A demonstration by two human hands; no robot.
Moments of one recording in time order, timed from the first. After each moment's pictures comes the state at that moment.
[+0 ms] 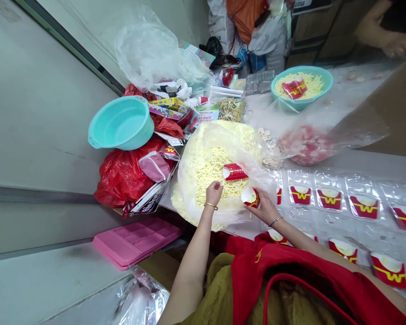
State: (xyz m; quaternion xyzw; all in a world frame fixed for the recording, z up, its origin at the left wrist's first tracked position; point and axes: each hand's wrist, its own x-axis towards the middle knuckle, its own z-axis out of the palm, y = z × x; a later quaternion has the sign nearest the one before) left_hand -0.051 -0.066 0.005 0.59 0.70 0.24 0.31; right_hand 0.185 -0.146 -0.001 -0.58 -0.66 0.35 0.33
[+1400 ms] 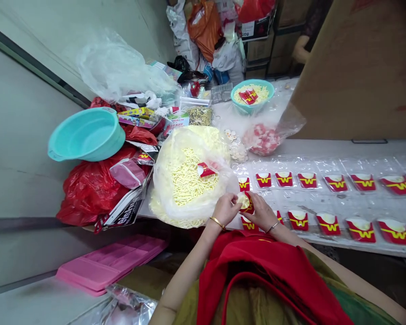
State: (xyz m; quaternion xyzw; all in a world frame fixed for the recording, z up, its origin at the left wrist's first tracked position) left_hand 0.087 -0.180 0.104 0.75 0.52 0.12 0.40; right_hand 0.256 -0.244 0.045 -0.60 -0.67 0.27 0.34
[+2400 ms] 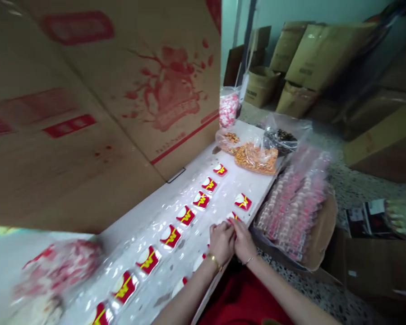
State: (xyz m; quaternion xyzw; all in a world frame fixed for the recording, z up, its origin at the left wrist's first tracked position) left_hand 0.725 -0.344 0.062 0.95 0.03 -0.02 0.31; right_hand 0.764 -0.462 0.008 -0.86 -0.29 0.01 0.42
